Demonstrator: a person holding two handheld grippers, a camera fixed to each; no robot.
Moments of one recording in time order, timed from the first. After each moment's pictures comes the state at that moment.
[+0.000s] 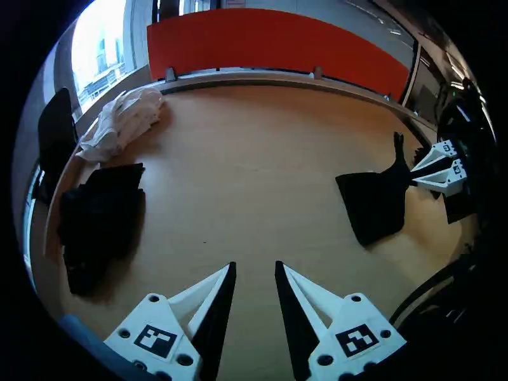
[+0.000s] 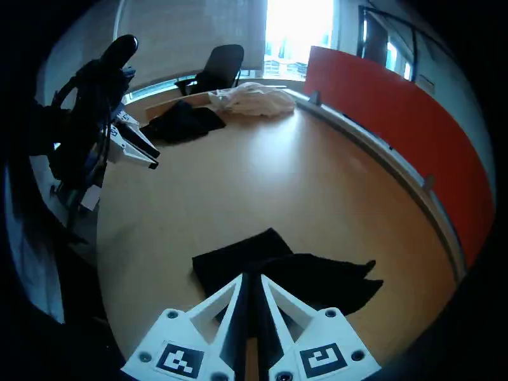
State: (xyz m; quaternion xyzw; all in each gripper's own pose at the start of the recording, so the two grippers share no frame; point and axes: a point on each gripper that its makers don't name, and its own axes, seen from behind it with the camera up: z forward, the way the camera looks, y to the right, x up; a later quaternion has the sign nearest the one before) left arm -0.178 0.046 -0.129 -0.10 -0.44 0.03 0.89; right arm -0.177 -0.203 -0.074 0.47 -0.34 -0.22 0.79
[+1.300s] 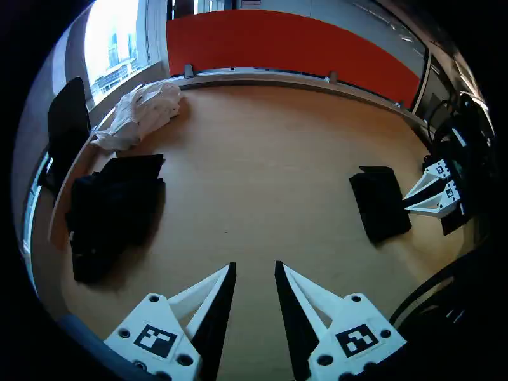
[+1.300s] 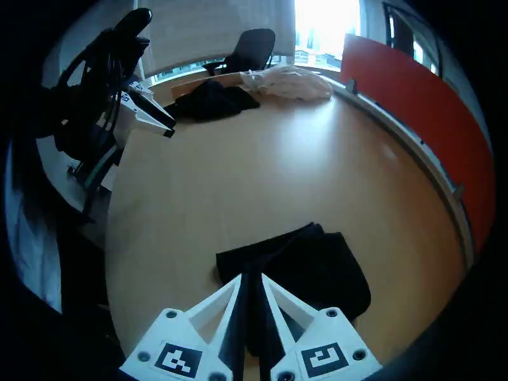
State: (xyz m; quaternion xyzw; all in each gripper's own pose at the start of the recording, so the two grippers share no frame) left arm -0.174 0.019 -0.138 -0.07 -0.44 0.02 0.90; right arm -0.212 -0.227 -0.097 0.52 -0.37 -0.23 0.73
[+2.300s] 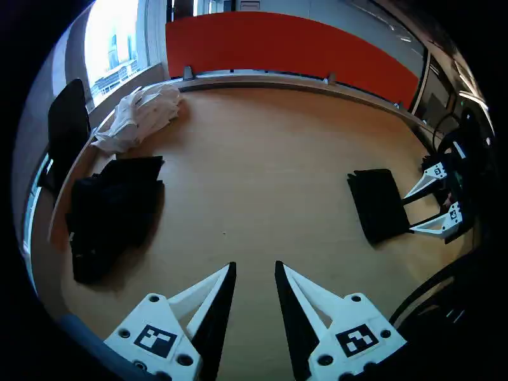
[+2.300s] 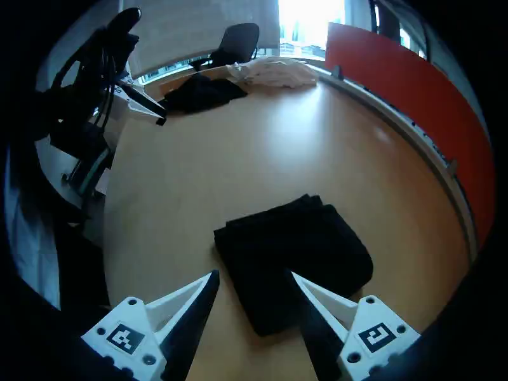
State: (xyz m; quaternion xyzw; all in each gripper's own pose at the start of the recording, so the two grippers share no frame) left arm -0.170 0.020 -0.140 -0.07 -0.43 0.02 0.90; right arm -0.226 -0.199 -0.113 0.49 -0.39 -0.22 0.75
